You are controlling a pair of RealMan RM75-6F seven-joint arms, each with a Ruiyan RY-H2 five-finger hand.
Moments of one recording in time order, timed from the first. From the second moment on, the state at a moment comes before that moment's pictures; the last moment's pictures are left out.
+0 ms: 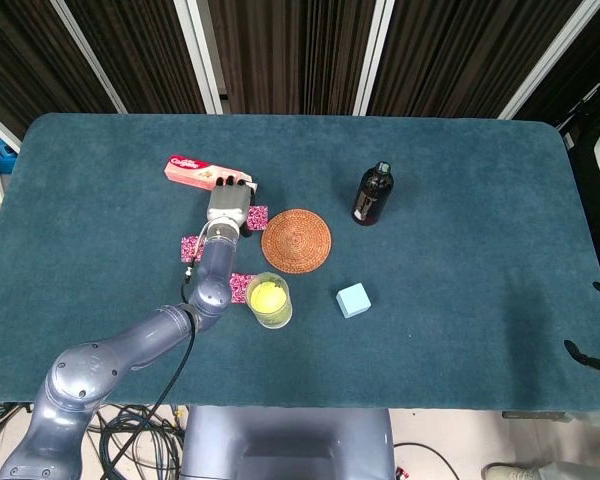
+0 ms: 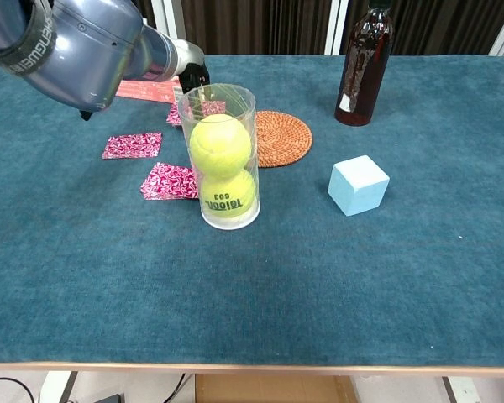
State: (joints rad) left arm -1.40 -1.88 -0.40 -0.66 -0.07 0.64 1.04; right arm 0.06 -1.07 0.15 -1.50 -1.31 1.39 0.20
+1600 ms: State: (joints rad) left arm -1.16 -1.45 -0.44 -1.35 0.38 0.79 0.79; right arm 0.06 -1.08 0.15 -1.52 -1.29 1.39 0.14
